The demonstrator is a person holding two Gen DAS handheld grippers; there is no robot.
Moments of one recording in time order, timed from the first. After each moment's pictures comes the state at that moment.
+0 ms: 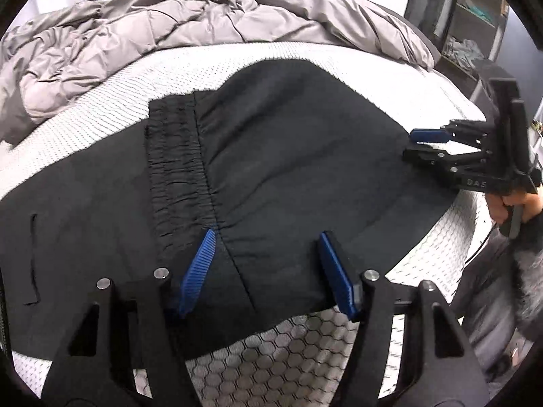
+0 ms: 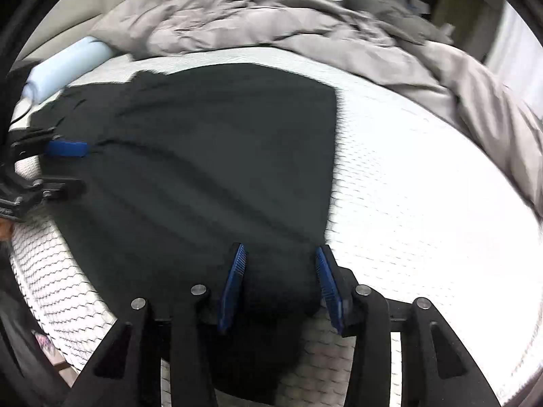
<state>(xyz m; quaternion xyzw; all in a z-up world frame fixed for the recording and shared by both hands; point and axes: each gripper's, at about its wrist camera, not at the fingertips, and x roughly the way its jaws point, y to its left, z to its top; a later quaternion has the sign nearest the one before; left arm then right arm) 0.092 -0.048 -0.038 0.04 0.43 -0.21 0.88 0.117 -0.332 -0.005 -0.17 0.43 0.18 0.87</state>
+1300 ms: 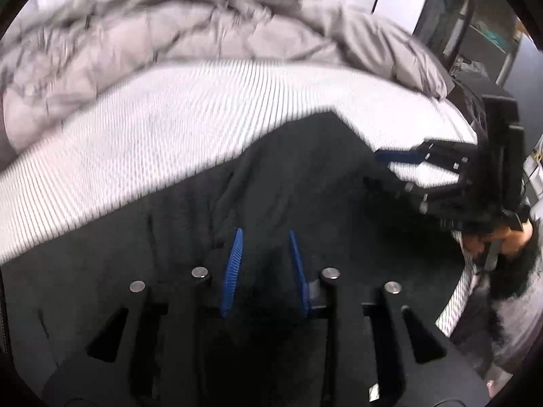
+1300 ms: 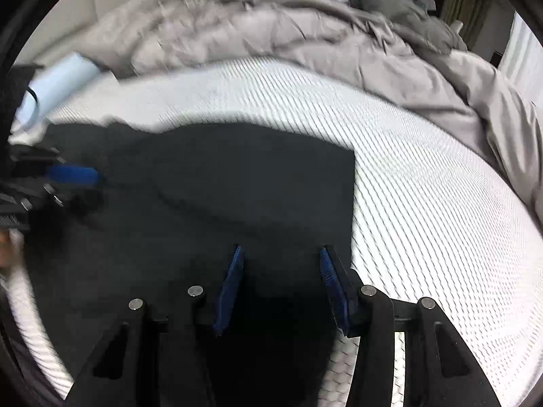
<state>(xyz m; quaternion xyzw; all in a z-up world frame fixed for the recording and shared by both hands) 0.195 -0.063 0.005 0.02 0.43 -0.21 0.88 0.200 -0.283 0.007 -0.15 0.42 0.23 0.86</state>
